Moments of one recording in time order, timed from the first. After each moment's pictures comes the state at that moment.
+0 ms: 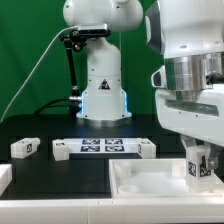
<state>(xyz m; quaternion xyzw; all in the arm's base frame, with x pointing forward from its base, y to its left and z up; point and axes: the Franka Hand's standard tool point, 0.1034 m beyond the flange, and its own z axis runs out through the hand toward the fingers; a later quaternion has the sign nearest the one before) 0.615 0.122 0.067 -0.82 0.57 0.00 0.07</state>
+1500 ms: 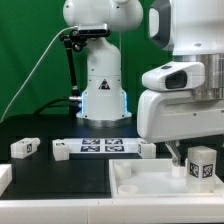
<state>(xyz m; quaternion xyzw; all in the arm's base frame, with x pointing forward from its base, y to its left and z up) 0.610 0.123 0.068 -0.99 -0.15 -0.02 0.02</state>
